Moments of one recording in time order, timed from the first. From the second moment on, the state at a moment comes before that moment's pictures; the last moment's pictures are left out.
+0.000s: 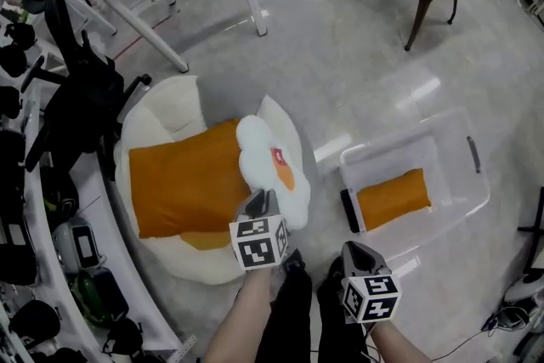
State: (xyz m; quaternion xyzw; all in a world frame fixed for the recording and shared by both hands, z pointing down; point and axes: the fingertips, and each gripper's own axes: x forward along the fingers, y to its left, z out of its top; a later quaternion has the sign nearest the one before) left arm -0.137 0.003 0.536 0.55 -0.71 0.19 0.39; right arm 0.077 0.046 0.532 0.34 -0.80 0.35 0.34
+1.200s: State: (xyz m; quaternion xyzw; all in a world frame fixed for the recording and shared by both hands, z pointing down) left arm 0.254 -0.104 0.535 0.74 -0.48 0.31 0.34; right arm 0.363 0.078 0.539 0.54 -0.67 0.46 0.24
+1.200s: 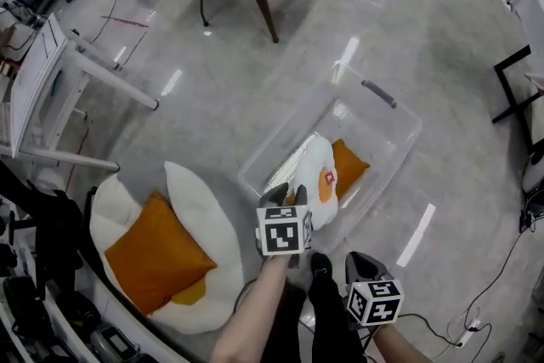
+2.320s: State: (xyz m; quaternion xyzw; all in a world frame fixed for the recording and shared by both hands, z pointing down) left arm -0.121 0.124 0.623 0.38 -0.77 0.13 0.49; right arm 0.058 0.076 0.588 0.16 -0.84 0.32 0.41
